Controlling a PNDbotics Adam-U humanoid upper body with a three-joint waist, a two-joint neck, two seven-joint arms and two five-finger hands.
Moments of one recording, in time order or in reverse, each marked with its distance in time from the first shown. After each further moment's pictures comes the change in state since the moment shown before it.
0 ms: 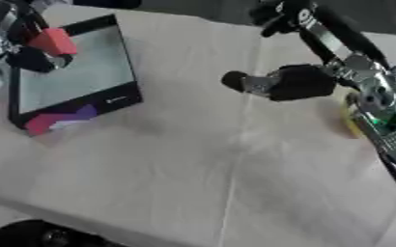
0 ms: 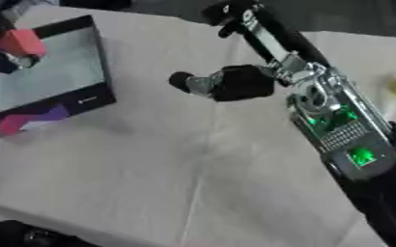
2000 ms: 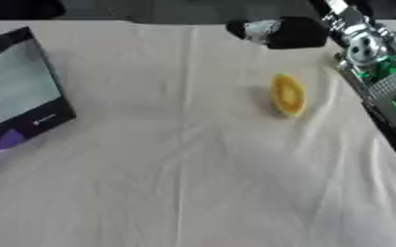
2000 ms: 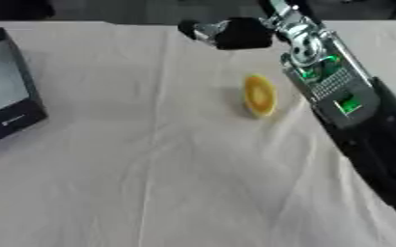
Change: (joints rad) left arm 0.091 -0.034 0.044 -0.270 0.376 -0.162 0.302; right arm 0.056 -0.223 -0.205 0.079 -0.174 0.001 -0.143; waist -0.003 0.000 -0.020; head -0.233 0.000
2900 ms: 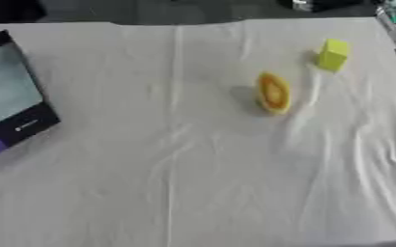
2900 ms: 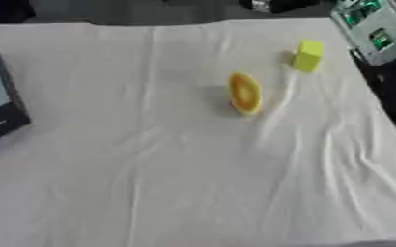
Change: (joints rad) left arm 0.015 -0.008 0.004 -0.017 0.012 -0.037 0.001; right arm -0.169 -0.187 -0.094 0.498 0.085 -0.290 0.410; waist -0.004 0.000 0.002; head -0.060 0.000
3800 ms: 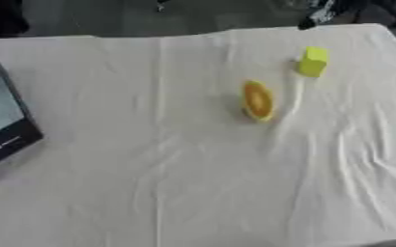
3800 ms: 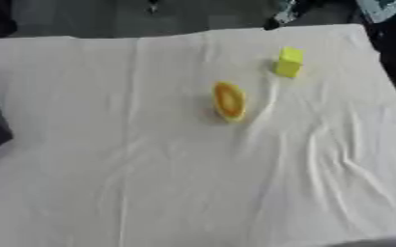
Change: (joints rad) left arm -0.001 0.000 0.000 -0.003 -0.010 0.005 -0.010; right arm -0.182 -0.027 -0.044 0.286 0.254 -0.163 0.399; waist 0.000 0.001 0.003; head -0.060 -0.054
